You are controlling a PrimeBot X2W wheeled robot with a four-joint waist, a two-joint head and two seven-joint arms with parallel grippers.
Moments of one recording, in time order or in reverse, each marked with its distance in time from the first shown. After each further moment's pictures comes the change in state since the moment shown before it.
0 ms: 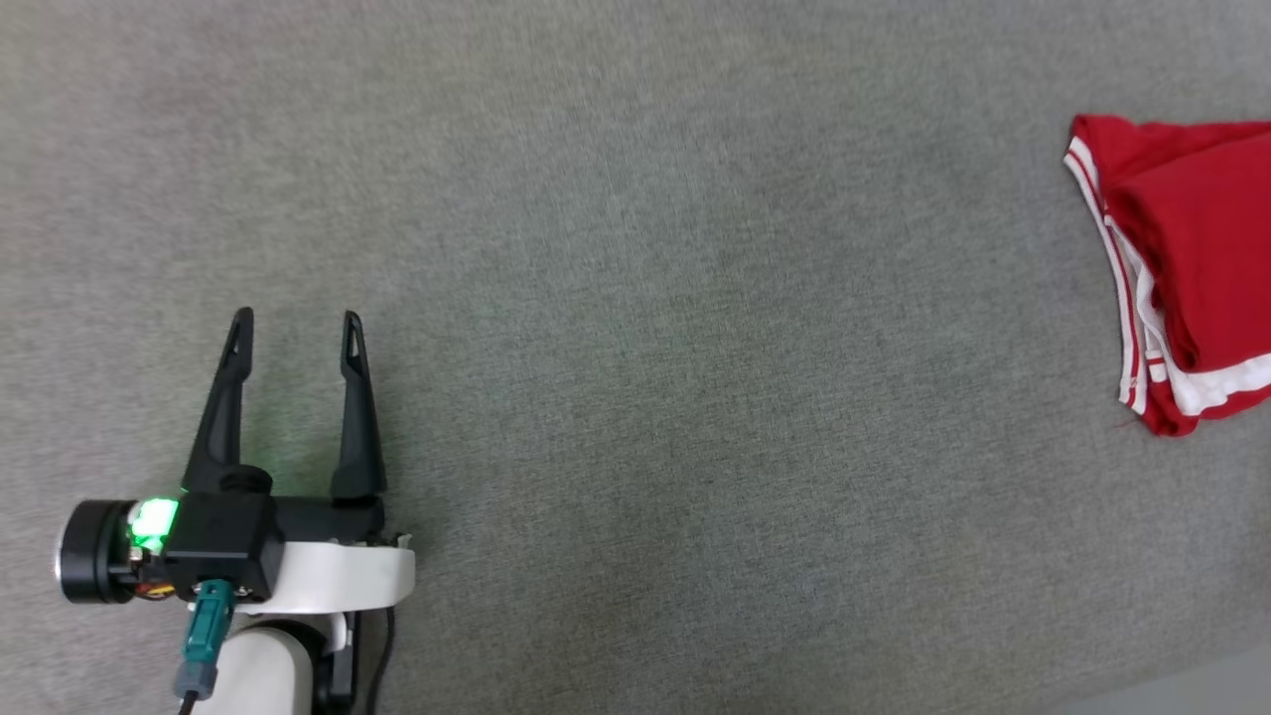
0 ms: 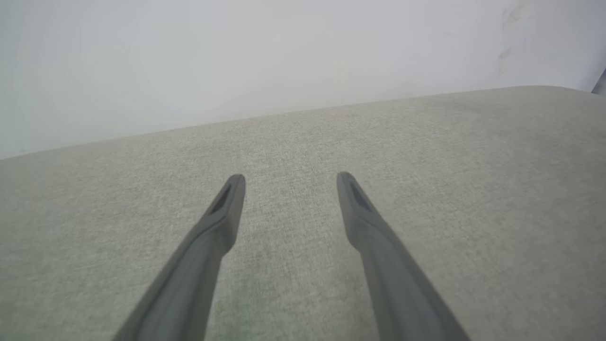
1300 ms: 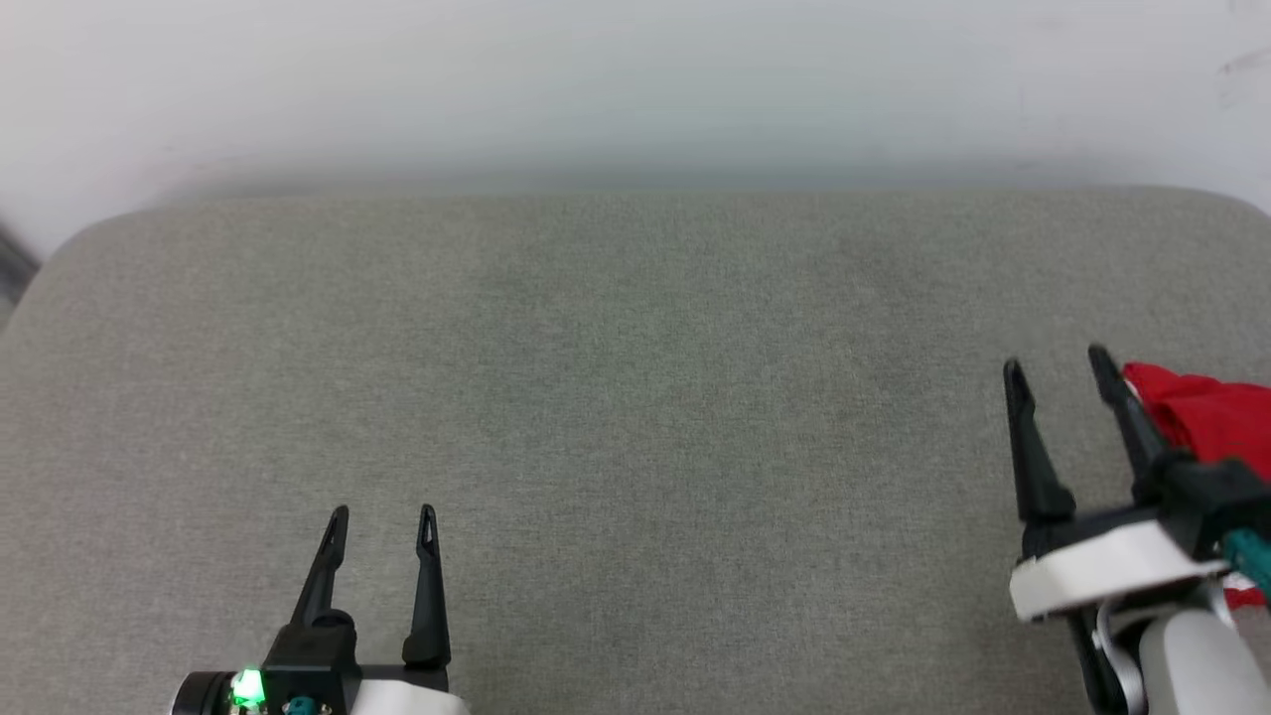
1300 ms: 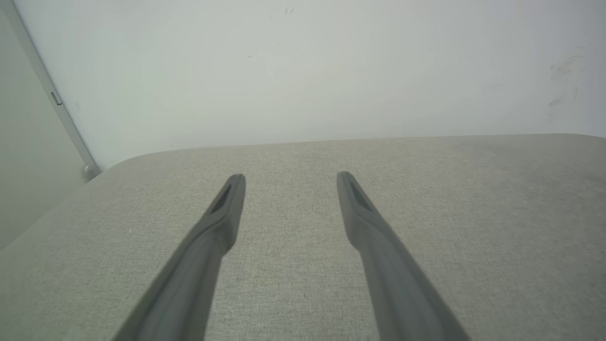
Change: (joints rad) left arm 0.217 -0.075 -0.035 0.127 -0.037 0.006 0.000; right arm 0.654 0.659 -0.301 -0.515 -0.284 0.000 -0.648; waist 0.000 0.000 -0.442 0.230
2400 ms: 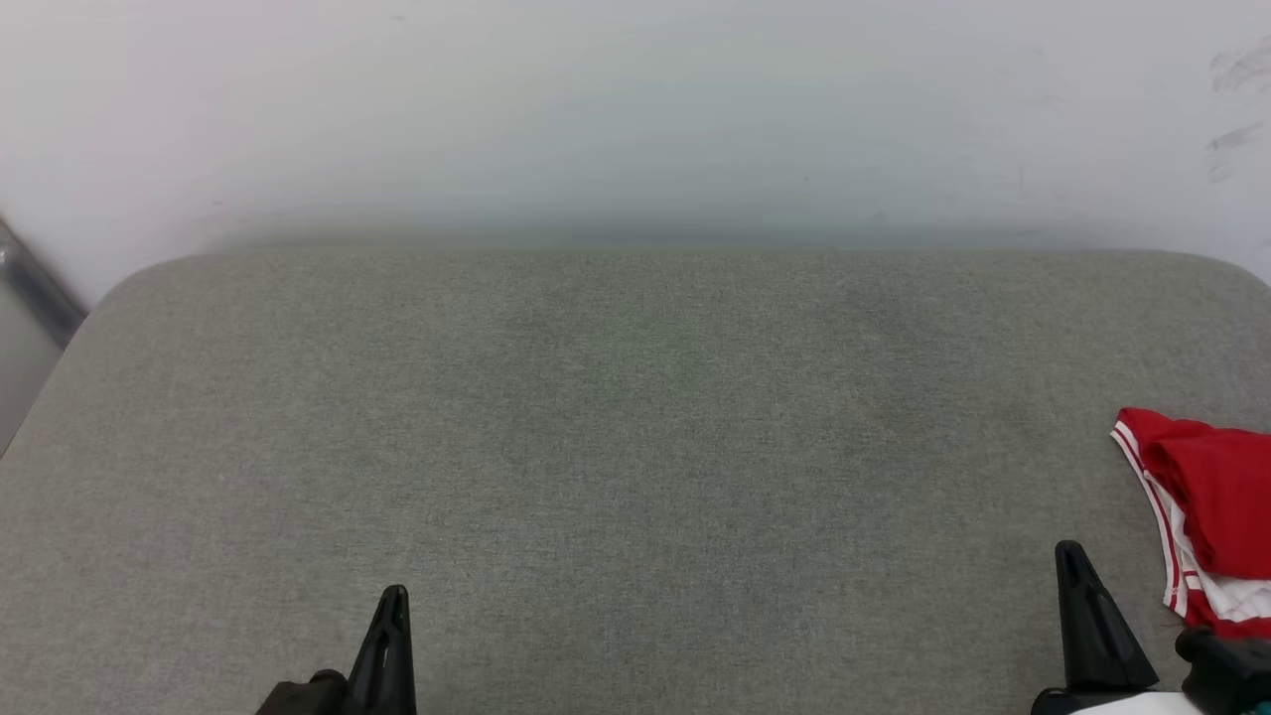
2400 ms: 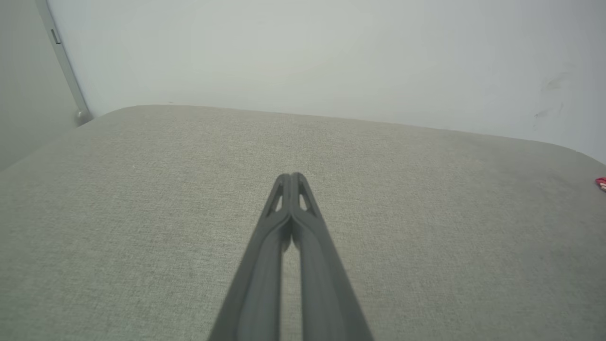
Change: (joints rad) left arm 0.094 -0.005 -0.009 0.044 -0.120 -0.029 0.017; right arm 0.319 0.072 -0.057 -0.071 0.142 0.000 0.022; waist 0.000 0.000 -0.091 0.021
